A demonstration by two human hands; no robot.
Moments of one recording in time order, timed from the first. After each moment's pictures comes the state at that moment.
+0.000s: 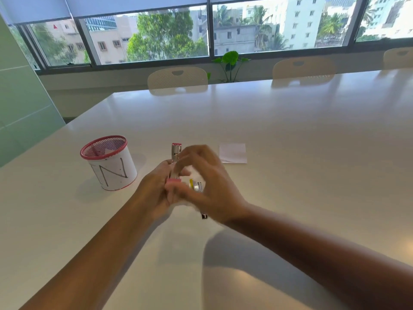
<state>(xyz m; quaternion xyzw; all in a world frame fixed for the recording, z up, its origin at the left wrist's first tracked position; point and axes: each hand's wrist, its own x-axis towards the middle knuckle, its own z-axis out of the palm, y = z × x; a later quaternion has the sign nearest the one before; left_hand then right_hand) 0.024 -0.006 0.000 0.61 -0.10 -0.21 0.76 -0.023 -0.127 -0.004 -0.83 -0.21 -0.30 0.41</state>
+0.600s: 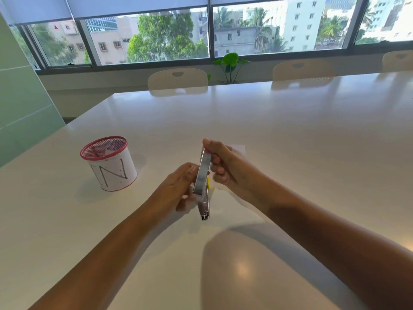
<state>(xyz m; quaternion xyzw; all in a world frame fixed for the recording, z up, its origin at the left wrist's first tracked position) 0.019 -0.012 -0.008 0.72 -0.28 -0.17 0.61 0.004 -0.167 0.011 -0.61 -0.01 -0.01 0.79</state>
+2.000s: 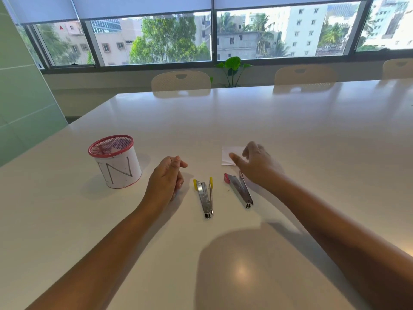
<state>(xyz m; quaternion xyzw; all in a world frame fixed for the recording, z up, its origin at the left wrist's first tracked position) 0.042 -0.003 -0.018 0.80 -0.19 0.05 0.56 0.016 -0.220 -0.009 -0.95 0.13 -0.14 0.24</state>
